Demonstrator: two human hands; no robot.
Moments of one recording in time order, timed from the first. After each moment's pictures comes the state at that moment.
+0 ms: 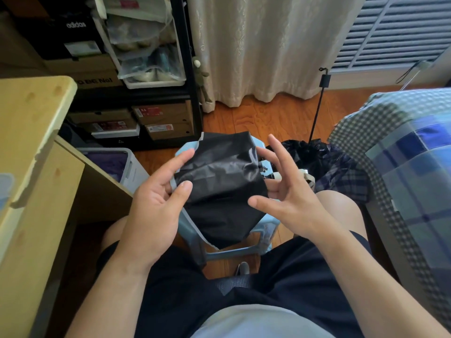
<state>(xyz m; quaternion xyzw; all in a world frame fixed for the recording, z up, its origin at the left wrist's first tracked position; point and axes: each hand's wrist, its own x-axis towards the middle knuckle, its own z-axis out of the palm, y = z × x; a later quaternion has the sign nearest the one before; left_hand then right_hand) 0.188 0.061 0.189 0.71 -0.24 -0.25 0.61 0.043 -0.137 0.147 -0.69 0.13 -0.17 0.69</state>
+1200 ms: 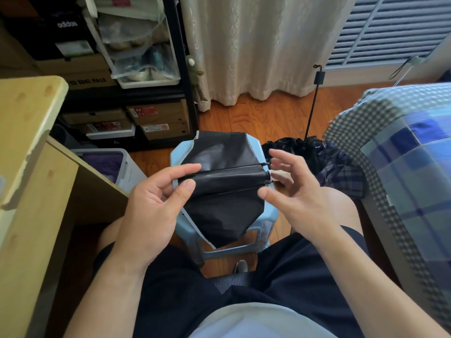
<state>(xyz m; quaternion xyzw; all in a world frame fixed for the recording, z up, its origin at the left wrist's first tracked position) 0.182 0.058 0.191 0.73 -0.27 -0.21 0.59 0.028 -0.141 0.135 -0.73 0.21 -0.26 0.60</state>
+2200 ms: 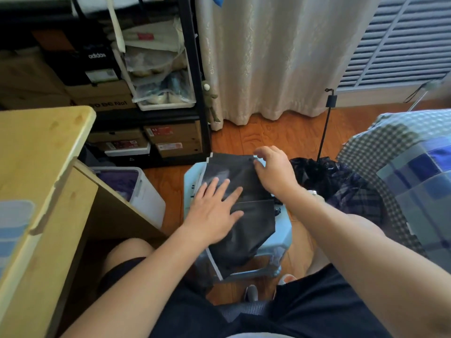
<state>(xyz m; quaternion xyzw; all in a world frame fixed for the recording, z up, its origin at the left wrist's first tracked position) 0.233 -0.025 0.086 0.84 -0.53 -0.12 -0.05 0.161 -0.222 0.084 -0.89 0.30 -0.18 0.29</state>
